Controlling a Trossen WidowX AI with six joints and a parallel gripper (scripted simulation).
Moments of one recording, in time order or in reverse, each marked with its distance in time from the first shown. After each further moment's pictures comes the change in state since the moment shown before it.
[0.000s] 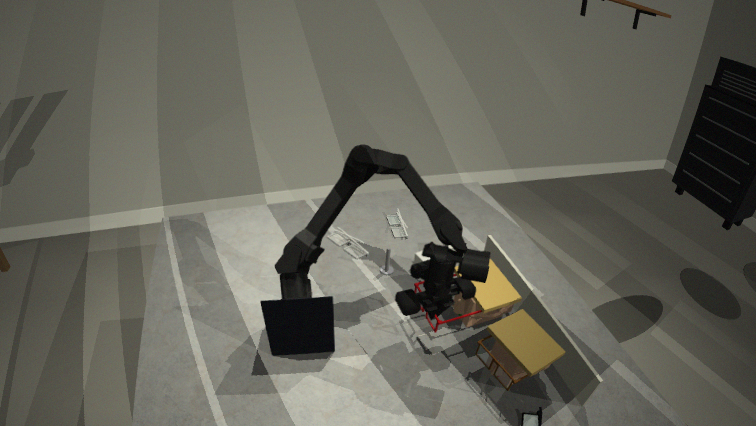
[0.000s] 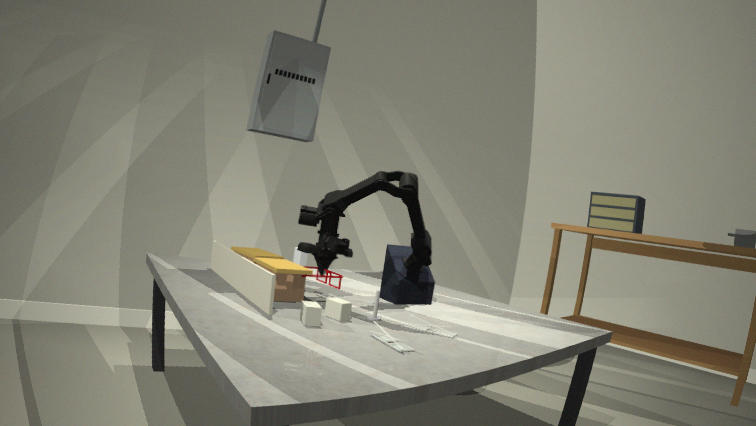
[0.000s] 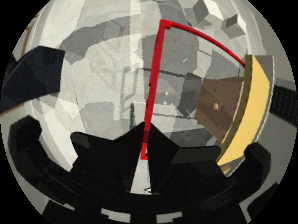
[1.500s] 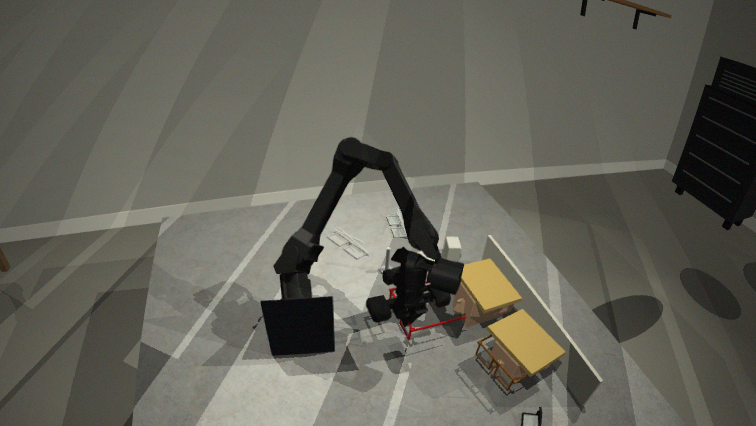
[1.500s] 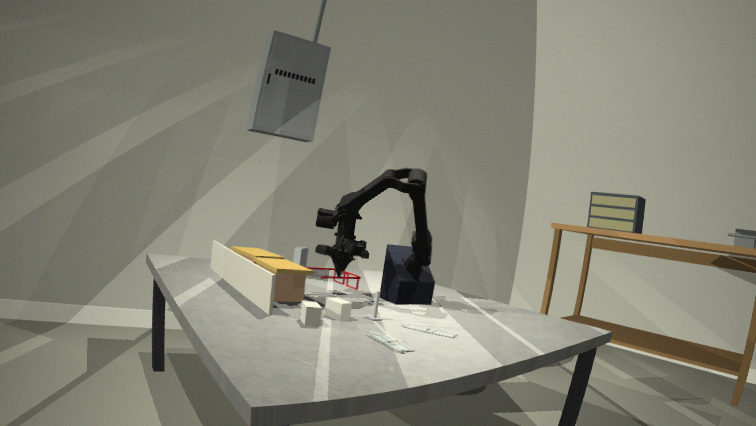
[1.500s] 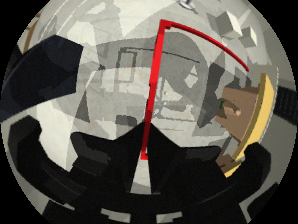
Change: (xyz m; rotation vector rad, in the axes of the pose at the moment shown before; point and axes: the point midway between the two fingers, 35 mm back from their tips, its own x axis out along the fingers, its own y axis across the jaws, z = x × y) arm 0.000 0.070 0.000 0.010 -0.001 0.009
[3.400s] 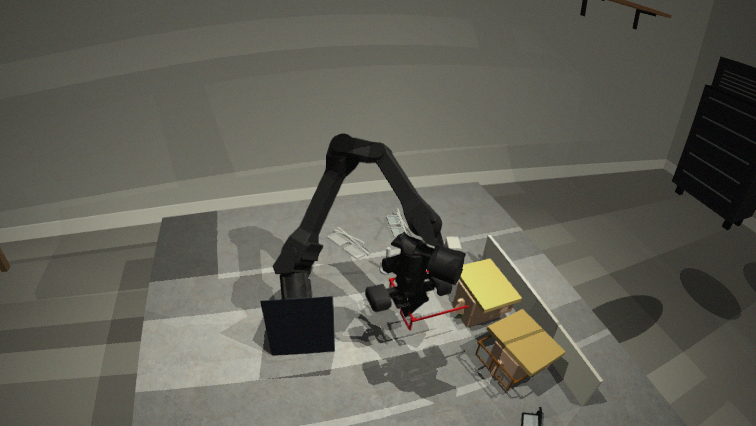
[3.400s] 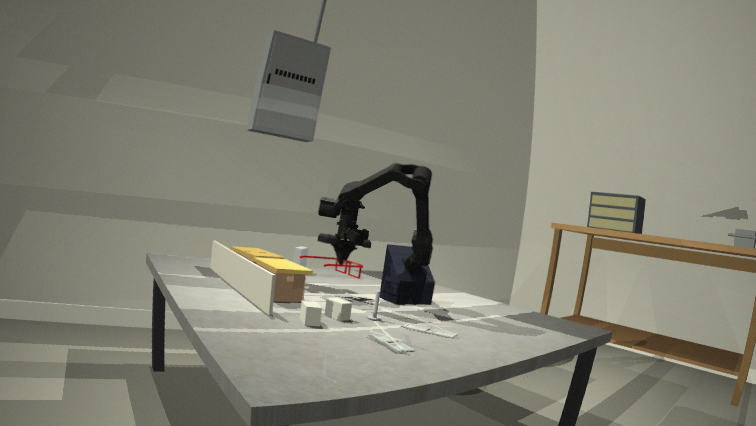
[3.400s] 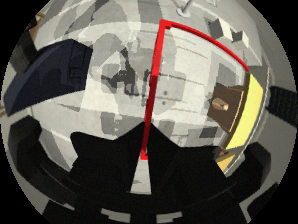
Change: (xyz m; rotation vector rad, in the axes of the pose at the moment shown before) arm -0.038 0.003 -0.001 -0.009 0.002 -0.006
